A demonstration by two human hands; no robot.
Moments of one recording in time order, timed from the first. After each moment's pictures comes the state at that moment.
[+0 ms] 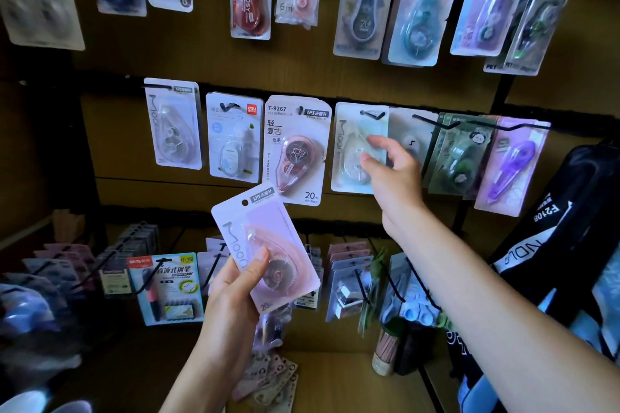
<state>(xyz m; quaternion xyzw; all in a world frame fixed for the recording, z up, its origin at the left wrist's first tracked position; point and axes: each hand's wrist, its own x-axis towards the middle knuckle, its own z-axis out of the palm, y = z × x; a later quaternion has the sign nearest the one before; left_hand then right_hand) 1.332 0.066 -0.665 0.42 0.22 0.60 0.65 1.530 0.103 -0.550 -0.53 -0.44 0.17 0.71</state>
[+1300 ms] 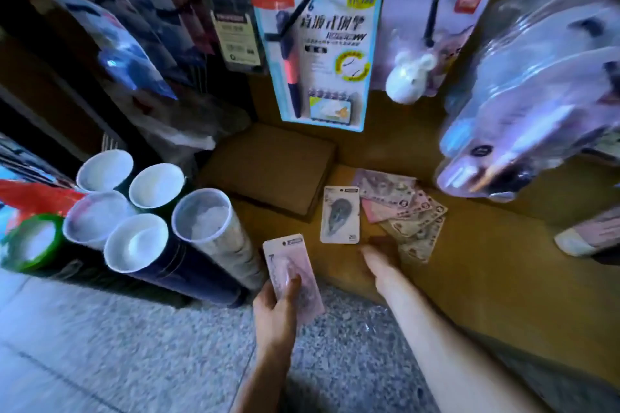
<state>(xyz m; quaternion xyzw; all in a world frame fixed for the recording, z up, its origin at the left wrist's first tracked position) 1.202 0.078 -1.049 0.17 0.72 0.47 0.48 1.360 0.194 -1.110 -0.76 -0.28 0.51 0.27</state>
